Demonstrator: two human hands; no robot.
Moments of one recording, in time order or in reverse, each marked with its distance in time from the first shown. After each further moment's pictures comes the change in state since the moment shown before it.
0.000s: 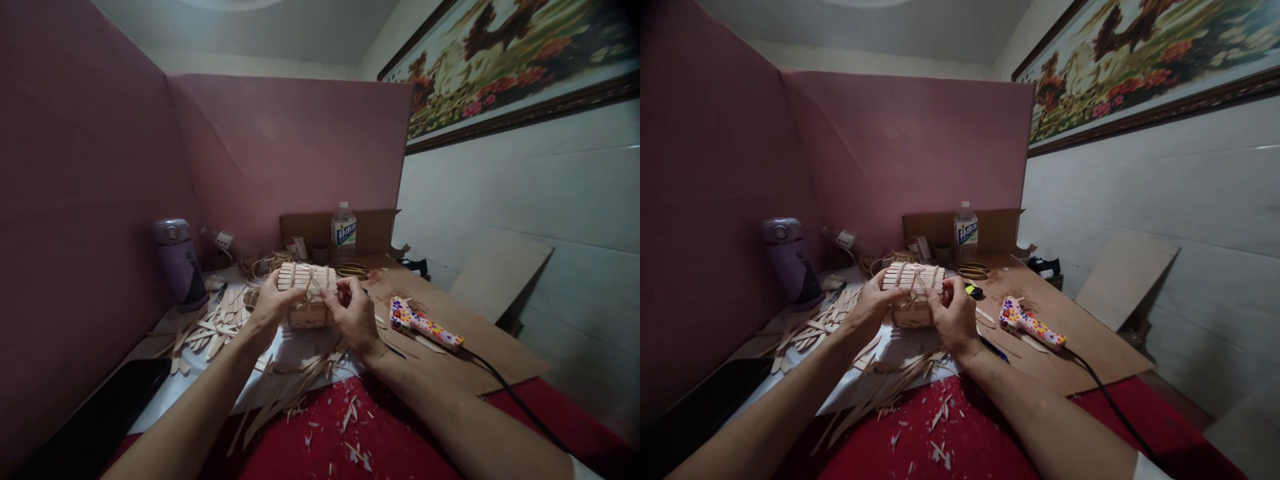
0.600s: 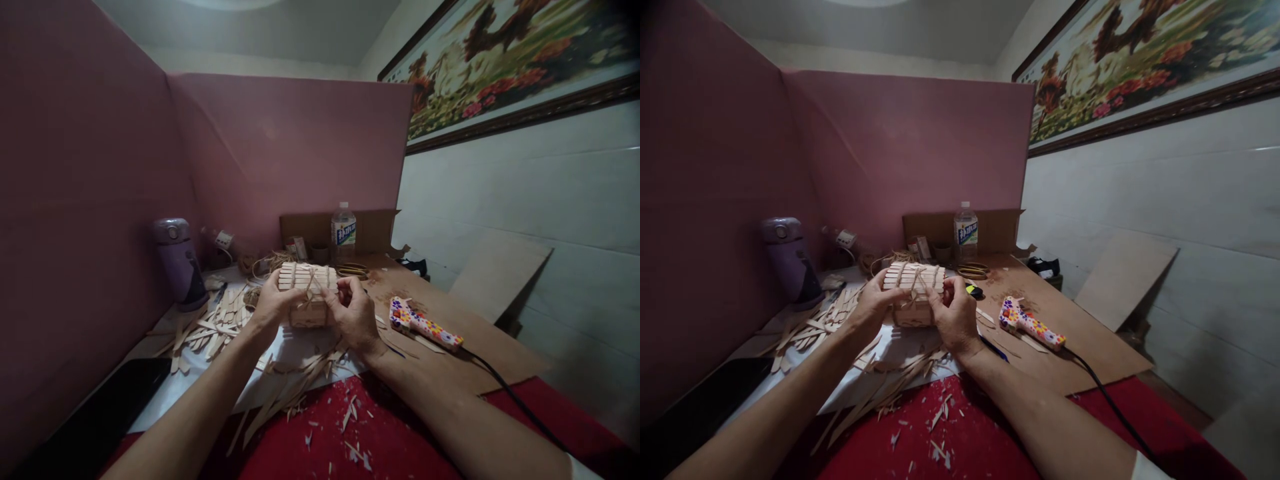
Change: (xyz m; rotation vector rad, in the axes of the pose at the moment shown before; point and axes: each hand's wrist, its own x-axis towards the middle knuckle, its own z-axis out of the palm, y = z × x) left_hand 0.000 -0.003 -0.001 -0.008 -0.016 0.008; right_hand 0.001 0.000 0.000 -0.001 0.000 0.010
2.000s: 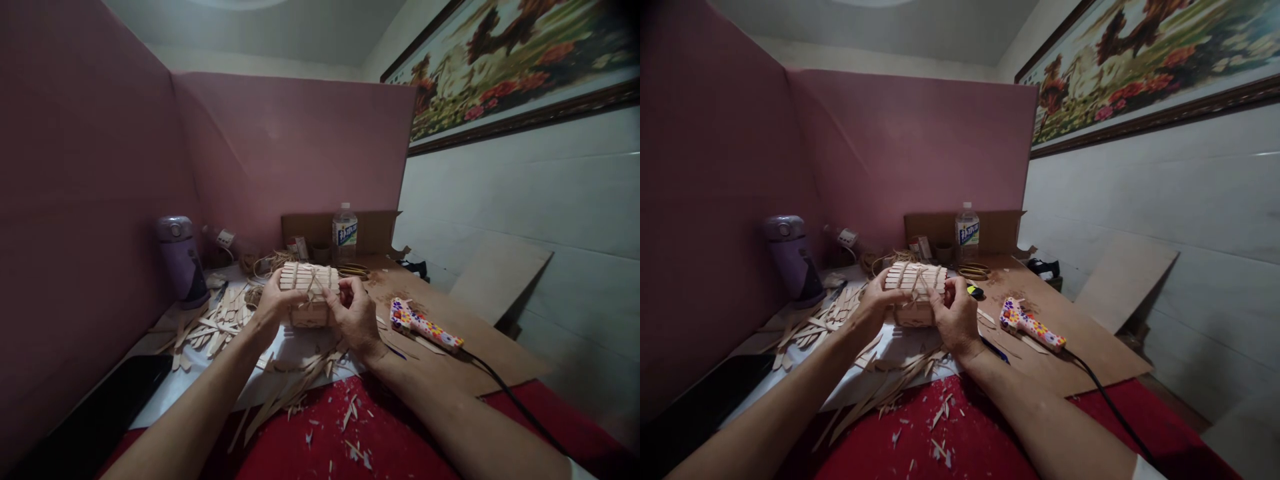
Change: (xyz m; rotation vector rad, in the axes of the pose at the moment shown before) left_hand -0.004 0.003 0.000 -0.035 -0.039 -0.012; right_hand -0.002 0.000 -0.001 -0.029 0.013 -0.045
